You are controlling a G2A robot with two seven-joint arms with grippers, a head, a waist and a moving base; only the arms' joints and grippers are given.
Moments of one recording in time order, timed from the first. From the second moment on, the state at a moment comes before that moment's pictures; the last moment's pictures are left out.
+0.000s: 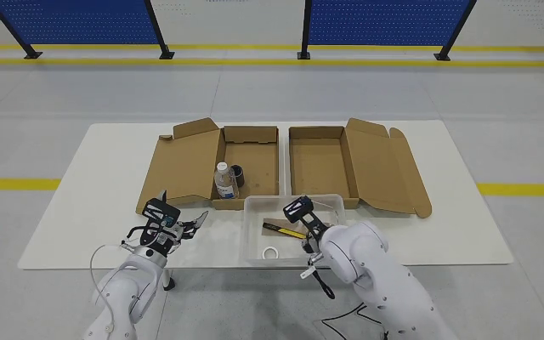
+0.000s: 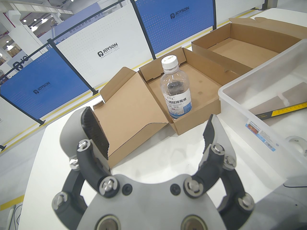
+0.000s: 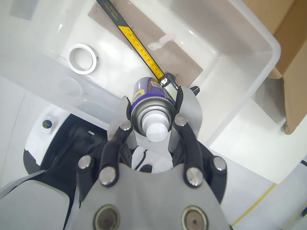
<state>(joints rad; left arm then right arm) 1.69 -1.27 -1.66 -1.84 1.62 -0.32 0.02 -1.14 -1.30 0.94 -1.88 -1.30 0.09 1.43</state>
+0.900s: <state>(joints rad) 1.69 -1.27 -1.66 -1.84 1.62 -0.32 0.02 -1.04 -1.29 1.02 -2.01 -1.13 -0.16 1.47</state>
